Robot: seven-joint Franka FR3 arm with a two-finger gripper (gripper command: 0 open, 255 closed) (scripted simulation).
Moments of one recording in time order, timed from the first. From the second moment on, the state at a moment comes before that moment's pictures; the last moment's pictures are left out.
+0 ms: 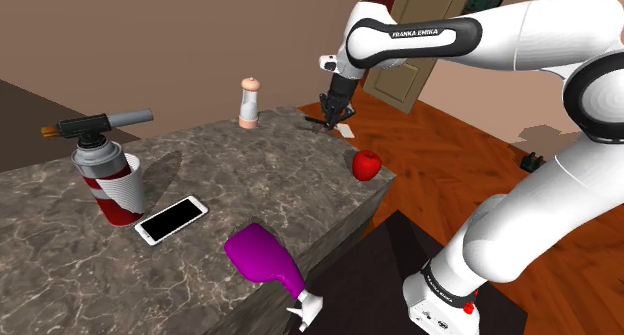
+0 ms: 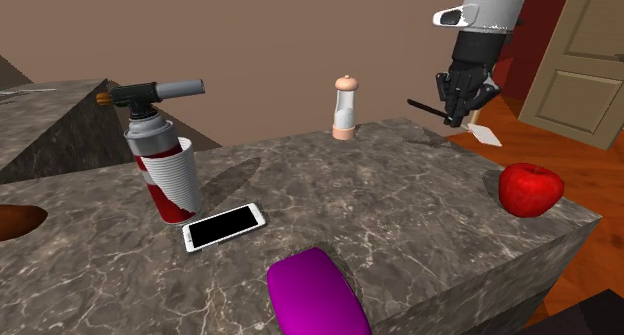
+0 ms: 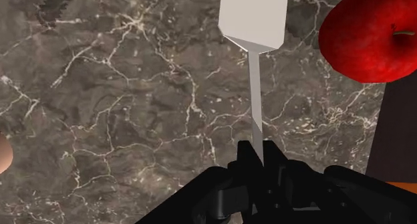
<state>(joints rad) 0.07 -0.14 -0.04 -2.09 0.07 1.95 -1.62</state>
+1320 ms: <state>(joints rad) 0.07 -0.04 -0.04 -2.26 0.08 2.21 -1.65</state>
